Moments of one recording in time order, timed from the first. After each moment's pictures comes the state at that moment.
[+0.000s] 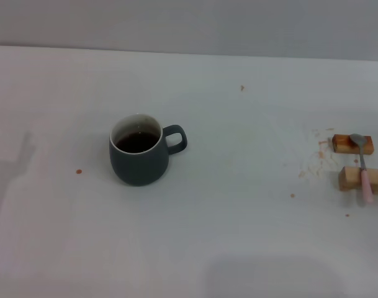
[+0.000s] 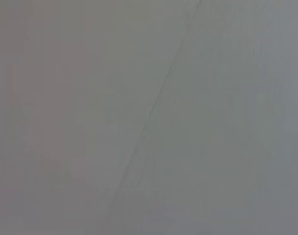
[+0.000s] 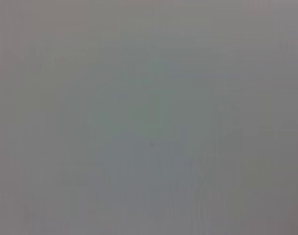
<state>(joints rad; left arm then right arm) -0.21 -2.07 -1.40 -0.18 2.81 1.46 -0.62 0.47 2.07 -0.54 -0.03 -0.43 -1.23 0.13</state>
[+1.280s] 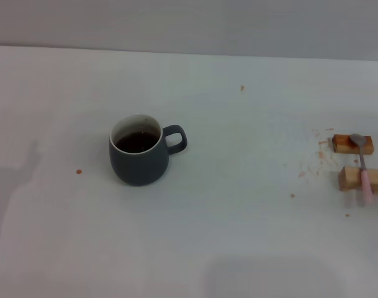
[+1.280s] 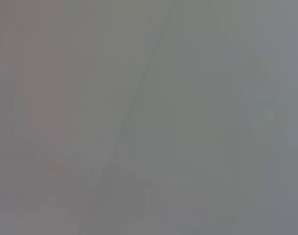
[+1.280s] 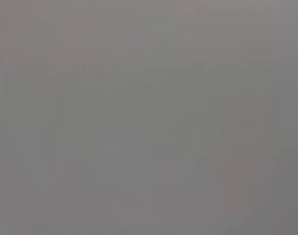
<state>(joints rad) -0.20 -2.06 -1.33 -0.15 2.82 1.47 -0.60 0.46 2.08 -0.55 -0.03 -0.44 -1.26 0.14</state>
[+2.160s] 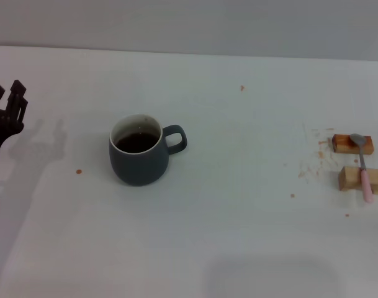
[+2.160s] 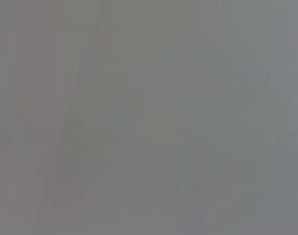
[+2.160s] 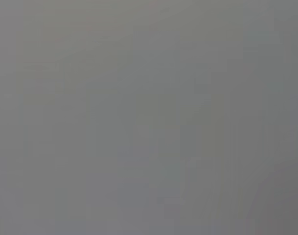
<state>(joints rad) -0.34 -2.06 -1.28 -0.15 2.82 1.25 -0.52 0.28 2.04 -0.56 -0.22 -0.64 -1.18 0.72</state>
